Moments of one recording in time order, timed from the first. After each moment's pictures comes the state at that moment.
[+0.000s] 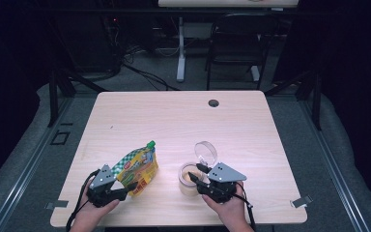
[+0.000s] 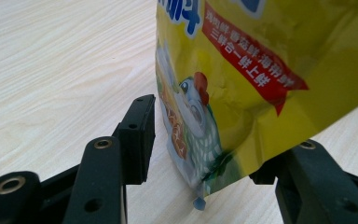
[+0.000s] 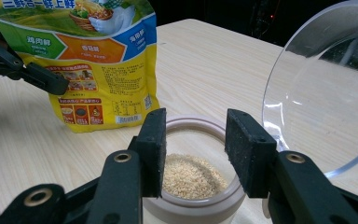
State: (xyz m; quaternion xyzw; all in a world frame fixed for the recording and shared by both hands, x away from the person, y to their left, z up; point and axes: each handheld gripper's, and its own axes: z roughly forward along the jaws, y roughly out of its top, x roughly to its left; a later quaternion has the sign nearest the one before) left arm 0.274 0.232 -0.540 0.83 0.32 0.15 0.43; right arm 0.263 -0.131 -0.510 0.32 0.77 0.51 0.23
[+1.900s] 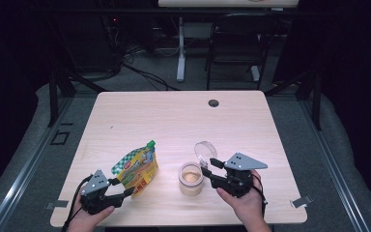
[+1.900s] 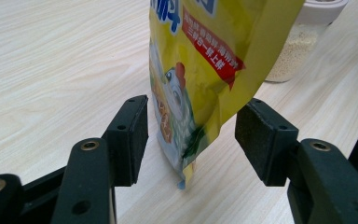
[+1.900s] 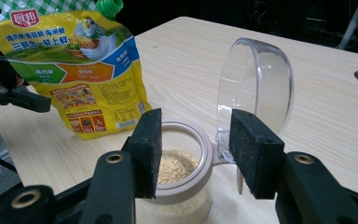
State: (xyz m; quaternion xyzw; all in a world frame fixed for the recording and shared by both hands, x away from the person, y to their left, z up) left arm 0.253 0.240 -0.532 0.81 0.34 0.15 0.45; right arm 0.266 -0.166 -0.474 0.36 0.76 0.51 0.18
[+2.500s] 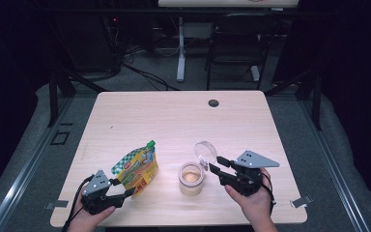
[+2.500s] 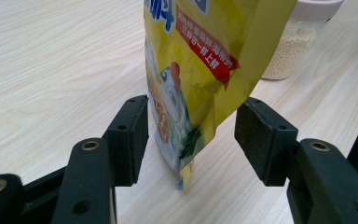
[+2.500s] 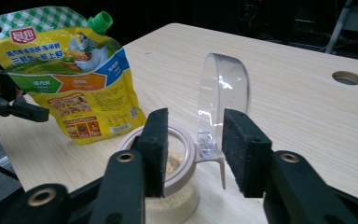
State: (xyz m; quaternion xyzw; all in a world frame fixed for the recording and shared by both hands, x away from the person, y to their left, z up) left arm 0.253 0.238 -0.532 0.82 0.34 0.15 0.44; right arm 0.262 -0.185 -0.459 0.38 0.75 0.51 0.18
